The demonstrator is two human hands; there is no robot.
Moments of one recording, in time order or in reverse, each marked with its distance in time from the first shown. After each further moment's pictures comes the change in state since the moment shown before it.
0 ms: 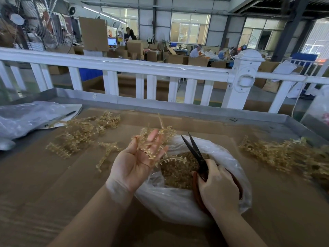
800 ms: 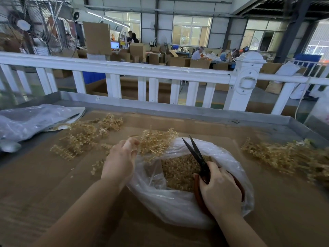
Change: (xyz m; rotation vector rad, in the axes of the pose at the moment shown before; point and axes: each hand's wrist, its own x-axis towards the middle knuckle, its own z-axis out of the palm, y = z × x) left_hand 0.012 0.035 -0.041 2.190 0.335 0.724; right_hand 0.000 0.000 0.001 0.032 0.005 -0.014
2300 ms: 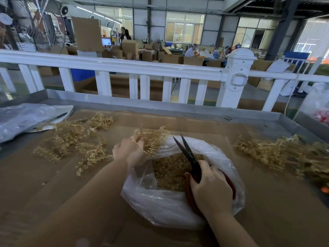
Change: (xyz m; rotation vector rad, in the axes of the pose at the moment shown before) left_hand 0.040 0.036 0.027 -0.029 -0.222 -0.303; right_hand 0.000 0.002 0.003 0.008 0.015 -0.014
